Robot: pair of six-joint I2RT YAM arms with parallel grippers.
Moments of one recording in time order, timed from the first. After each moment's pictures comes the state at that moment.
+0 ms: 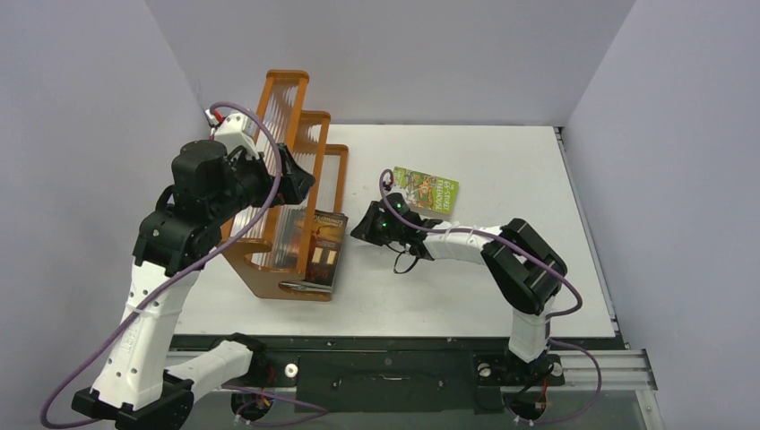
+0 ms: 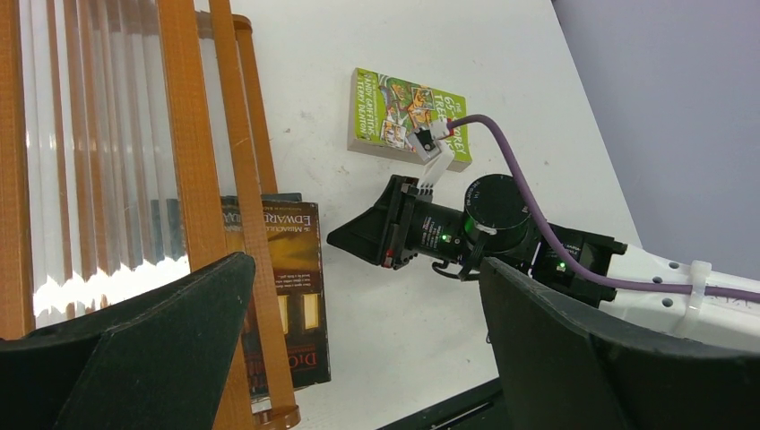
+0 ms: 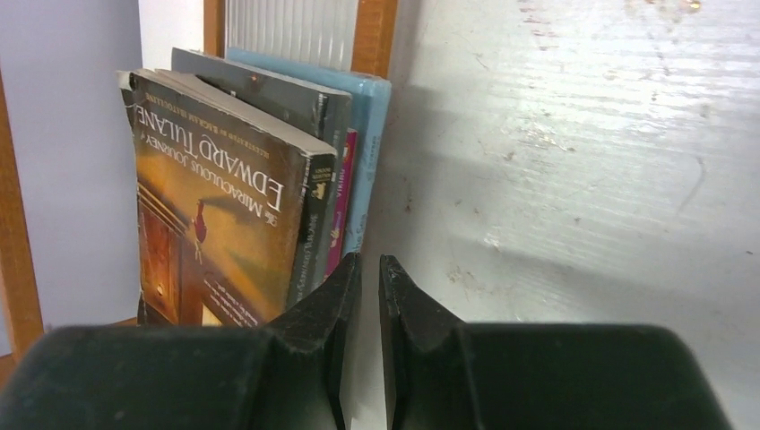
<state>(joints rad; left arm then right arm) -0.36 1.05 1.53 -0.86 0.09 -0.41 0.78 1.85 1.05 0.20 -0.07 0.94</state>
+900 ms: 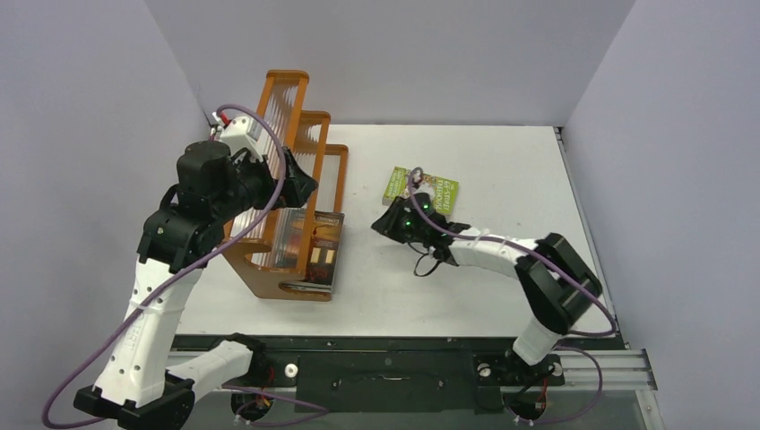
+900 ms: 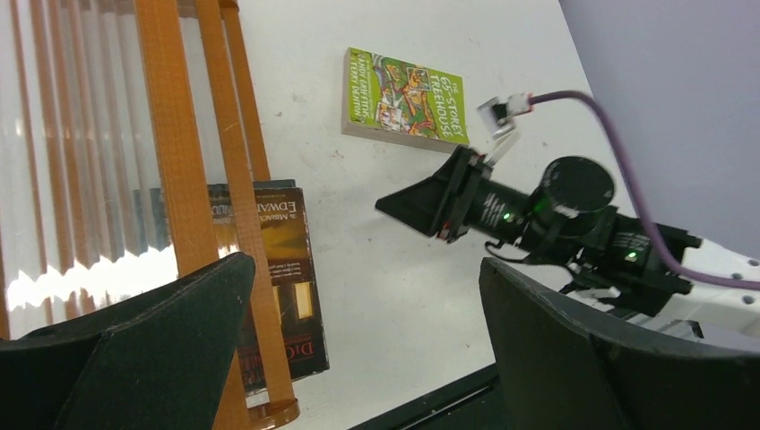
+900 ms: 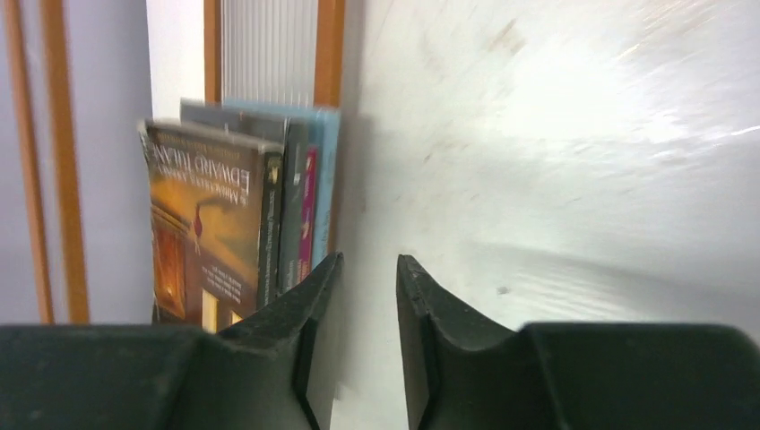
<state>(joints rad) -0.35 1.05 1.51 -0.86 0.12 -0.40 0.74 1.72 0.94 0.21 -0.03 0.95</state>
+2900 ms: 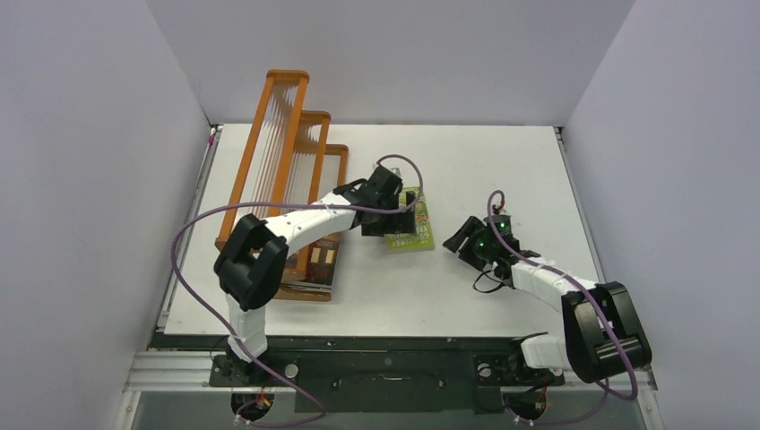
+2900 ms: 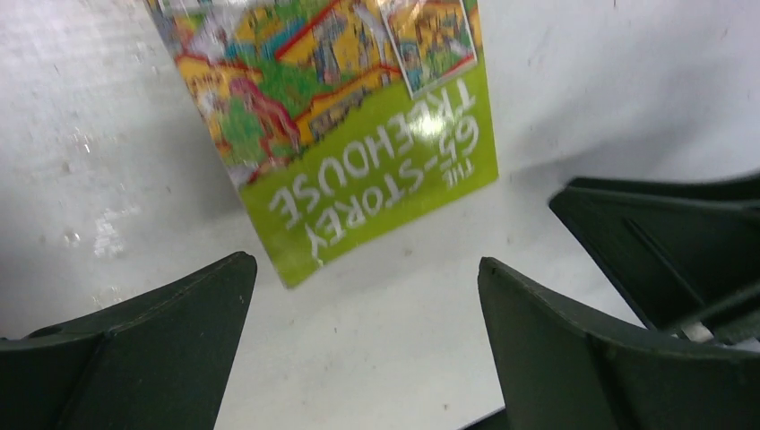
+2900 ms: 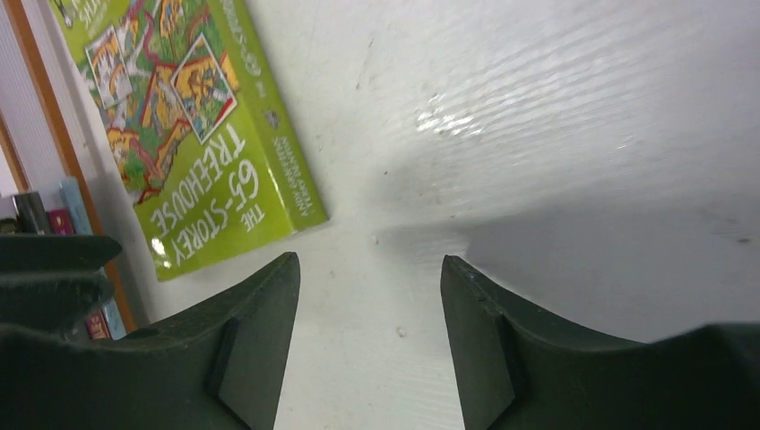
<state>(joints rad) -0.76 1.86 1.39 -0.48 0.04 -0.70 0.28 1.34 0.48 0.08 -0.14 0.82</state>
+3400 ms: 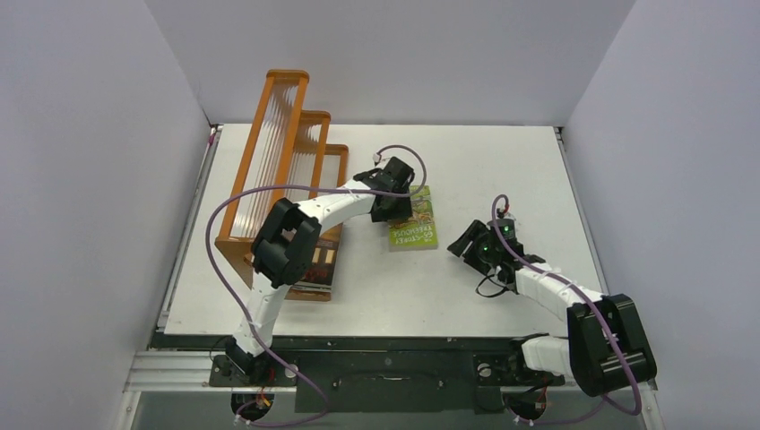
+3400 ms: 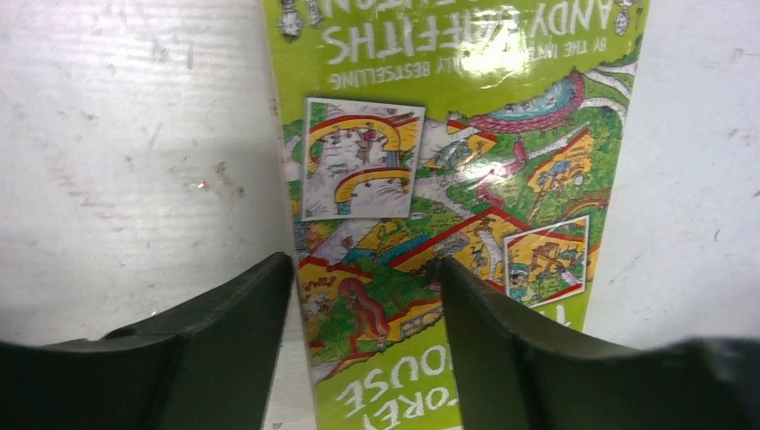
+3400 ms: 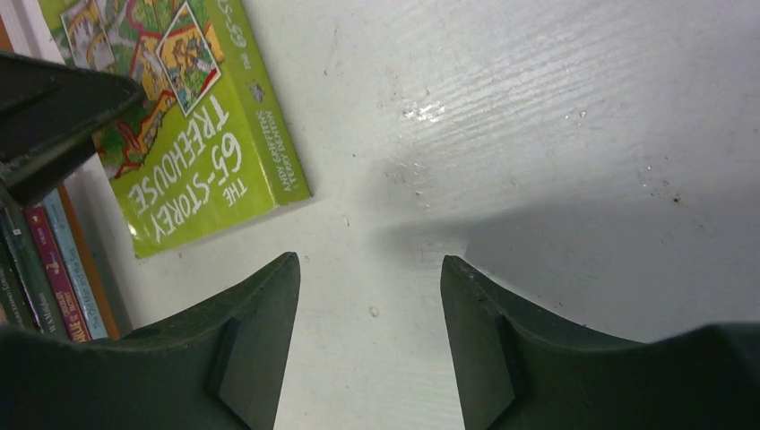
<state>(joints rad) -0.71 2.19 1.71 -0.56 -0.17 -0.77 0.24 1.25 0.46 0.01 -0.10 0.80</state>
